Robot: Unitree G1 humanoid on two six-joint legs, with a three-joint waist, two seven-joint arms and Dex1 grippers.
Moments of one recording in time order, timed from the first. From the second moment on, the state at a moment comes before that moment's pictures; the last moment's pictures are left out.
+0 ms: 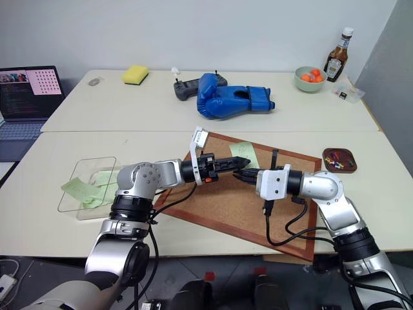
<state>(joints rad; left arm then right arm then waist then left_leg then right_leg) -0.80 0.19 0.08 0.36 -0.69 1.10 -0.90 -0.46 -0.58 0.22 -0.03 0.03 -0.36 0.95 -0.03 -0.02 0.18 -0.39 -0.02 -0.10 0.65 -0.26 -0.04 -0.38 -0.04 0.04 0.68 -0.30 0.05</state>
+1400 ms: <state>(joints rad) -0.77 0.17 -0.18 0.21 -0.38 0.58 -0.89 -0.46 -0.52 -0.21 0.02 0.25 0.52 0.43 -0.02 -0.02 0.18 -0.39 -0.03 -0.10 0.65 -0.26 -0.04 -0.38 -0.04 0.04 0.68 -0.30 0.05</state>
